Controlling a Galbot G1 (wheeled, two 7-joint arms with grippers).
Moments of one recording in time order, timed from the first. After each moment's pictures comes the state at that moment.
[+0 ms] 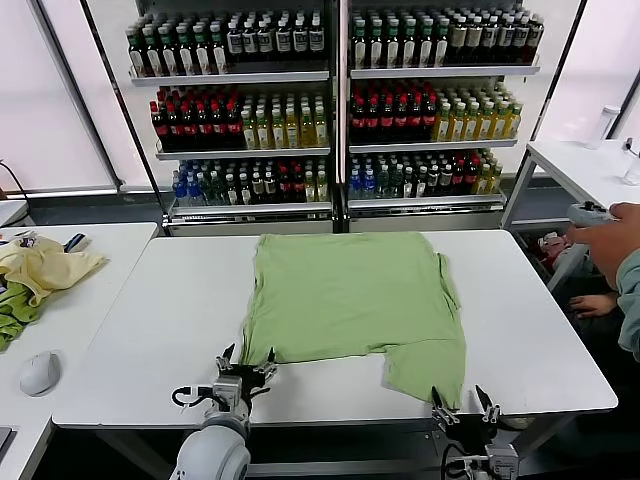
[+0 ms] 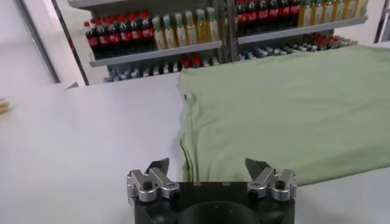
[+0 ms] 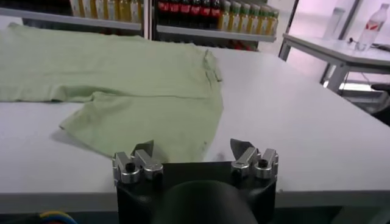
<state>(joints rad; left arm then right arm) 1.26 -1.33 -0.23 -1.92 -0.20 0.57 -0.34 -1.63 1.34 0.52 2.04 0.19 -0.33 0.14</state>
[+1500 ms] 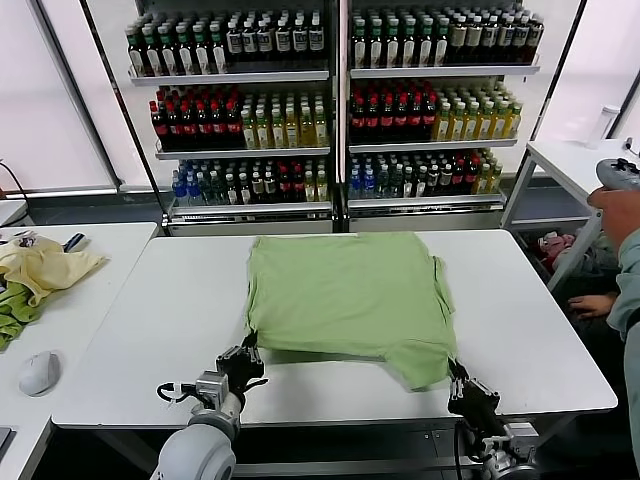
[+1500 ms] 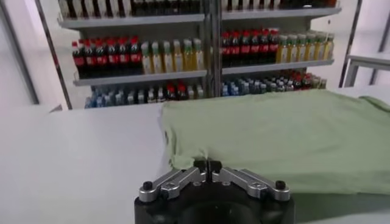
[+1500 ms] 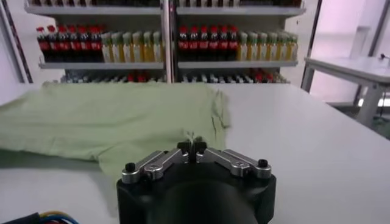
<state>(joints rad) 1.25 -1.22 -0.23 -2.02 -0.31 0.49 -0.30 -1.50 1.21 0.56 2.09 0.34 -0.24 0.04</state>
